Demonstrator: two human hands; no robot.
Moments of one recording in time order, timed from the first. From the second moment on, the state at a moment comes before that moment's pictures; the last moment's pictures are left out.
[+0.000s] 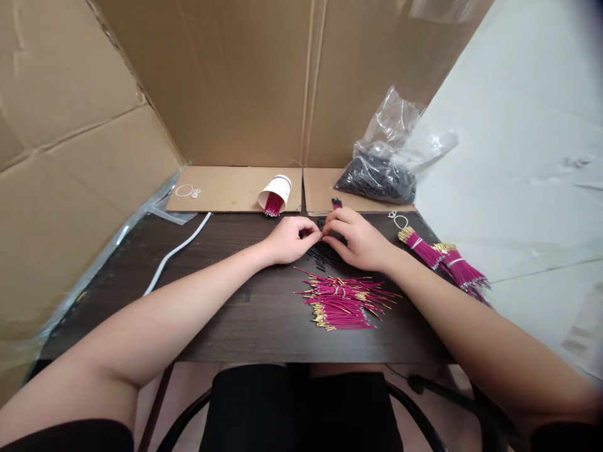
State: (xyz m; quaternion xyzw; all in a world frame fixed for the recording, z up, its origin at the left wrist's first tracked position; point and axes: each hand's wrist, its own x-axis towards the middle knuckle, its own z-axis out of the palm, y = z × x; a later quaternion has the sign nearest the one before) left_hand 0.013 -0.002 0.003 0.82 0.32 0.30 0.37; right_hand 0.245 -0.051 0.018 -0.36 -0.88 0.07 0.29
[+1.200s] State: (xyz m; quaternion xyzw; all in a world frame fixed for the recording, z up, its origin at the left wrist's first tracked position) left_hand 0.013 -0.003 0.000 0.81 0.33 0.31 0.36; right_hand 0.276 -0.072 0.083 -0.46 -0.80 0.36 -0.16
